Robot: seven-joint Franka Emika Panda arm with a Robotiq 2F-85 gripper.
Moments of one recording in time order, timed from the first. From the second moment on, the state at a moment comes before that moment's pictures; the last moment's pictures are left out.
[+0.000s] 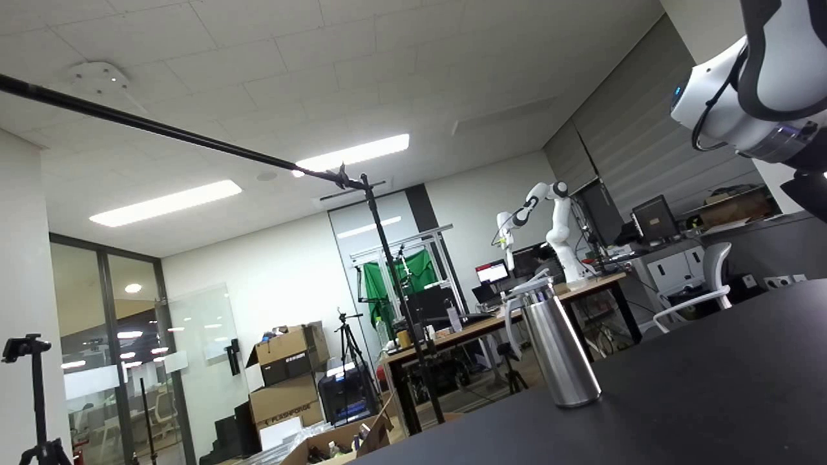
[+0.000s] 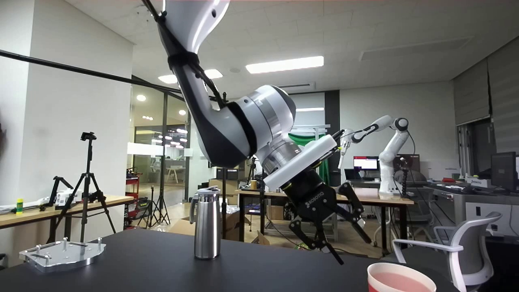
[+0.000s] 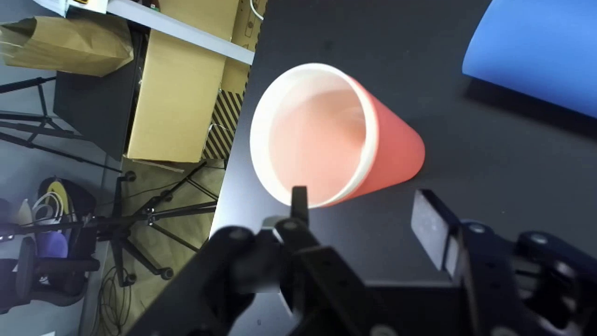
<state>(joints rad) -0.16 0.34 -0.22 -2.17 -1.04 2.44 0.15</state>
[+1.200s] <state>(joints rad) -0.19 0.04 -0.20 -2.28 -0.66 2.18 0.05</state>
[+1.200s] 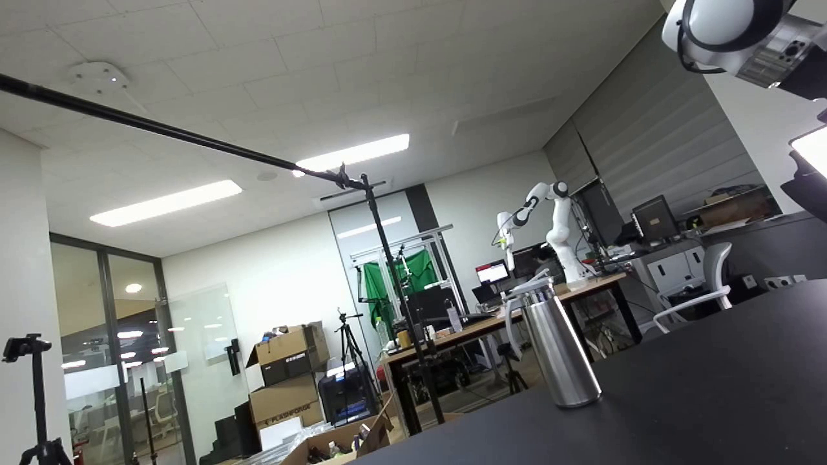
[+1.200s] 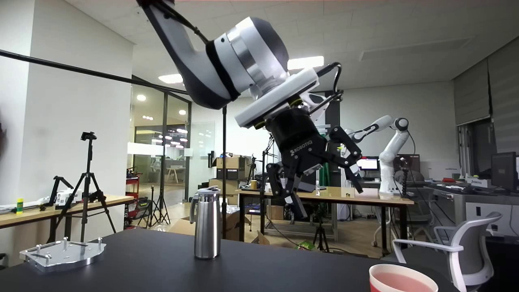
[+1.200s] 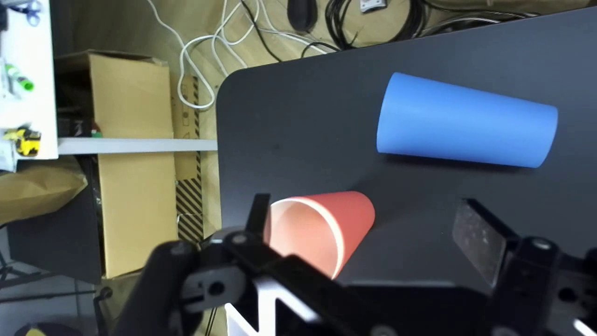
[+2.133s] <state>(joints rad) -0.32 0.19 -0.30 -2.22 -0.29 2.33 -0.07</state>
